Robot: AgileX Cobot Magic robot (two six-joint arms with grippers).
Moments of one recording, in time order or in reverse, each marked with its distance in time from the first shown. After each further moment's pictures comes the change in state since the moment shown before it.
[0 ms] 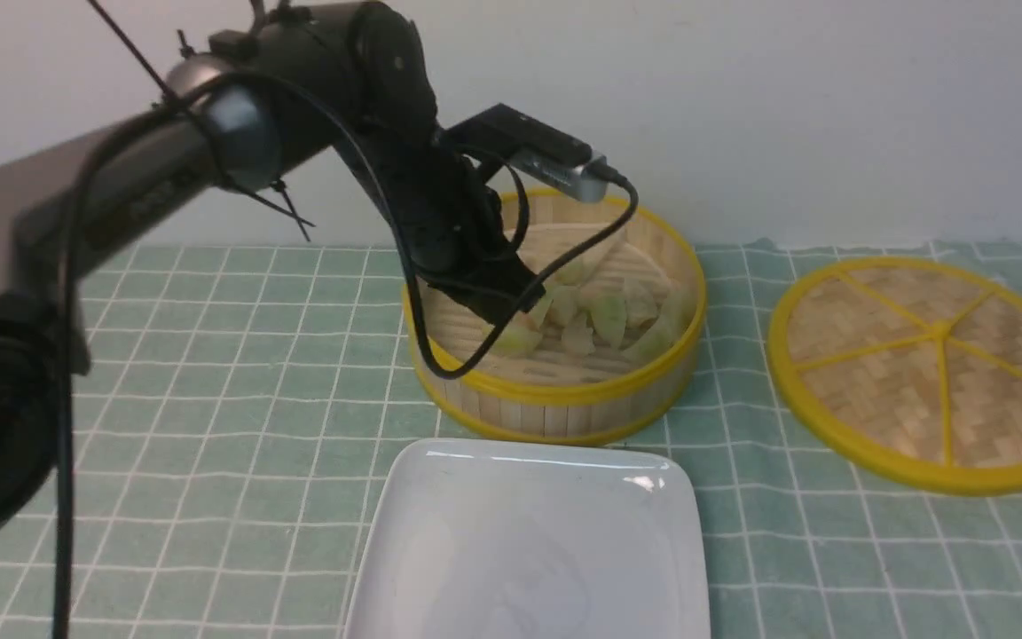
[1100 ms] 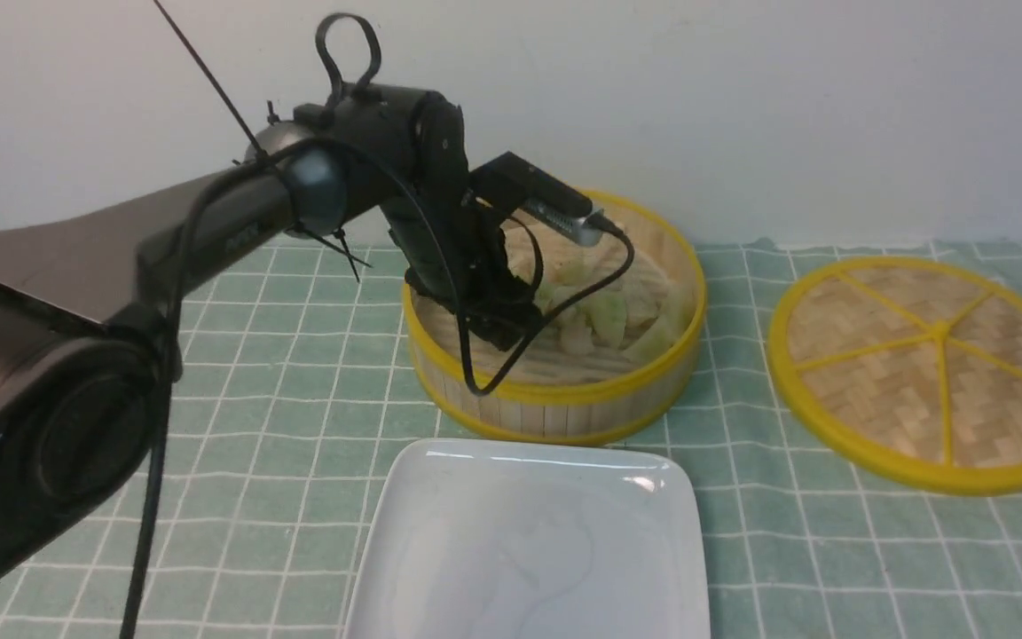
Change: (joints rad) right arm 0.000 0.000 0.000 -0.003 0.033 0.020; left arm -0.008 0.066 -0.026 0.123 -0.083 -0.087
